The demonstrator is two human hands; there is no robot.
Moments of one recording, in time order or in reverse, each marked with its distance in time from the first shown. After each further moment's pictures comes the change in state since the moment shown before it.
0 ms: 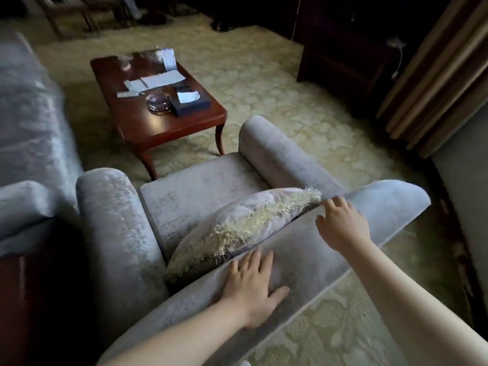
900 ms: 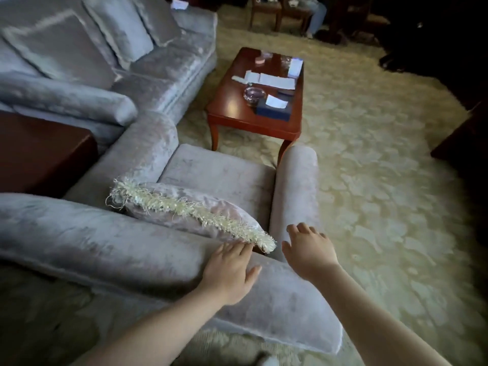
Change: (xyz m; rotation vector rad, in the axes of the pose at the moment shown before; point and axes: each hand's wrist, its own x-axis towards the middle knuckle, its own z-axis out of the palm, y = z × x) left_hand 0.245 0.239 -0.012 -0.060 0.467 -0.644; right_hand 0.229 0.191 -0.011 -0.116 -0.201 -0.957
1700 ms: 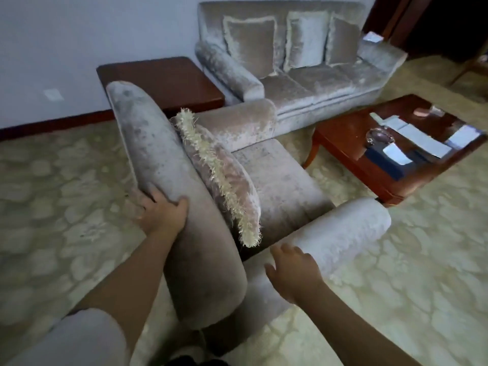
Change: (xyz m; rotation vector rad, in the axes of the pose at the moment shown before) left_hand 0.018 0.087 0.011 -0.358 0.538 -1.758; right_hand 0.071 0.162 0.018 -0.179 -0.092 -0.893
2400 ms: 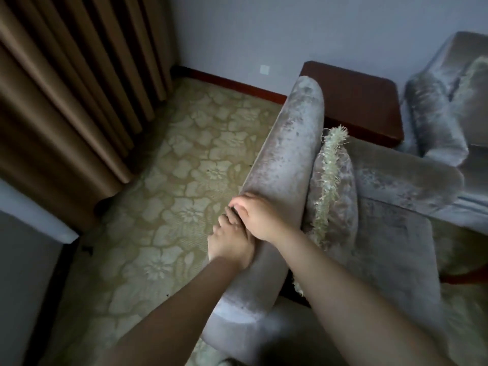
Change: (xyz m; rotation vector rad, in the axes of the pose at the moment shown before) left_hand -0.102 0.001 0.027 0.030 0.116 -0.391; right_hand 0.146 -0.157 -0.039 0.274 -0.190 -1.152
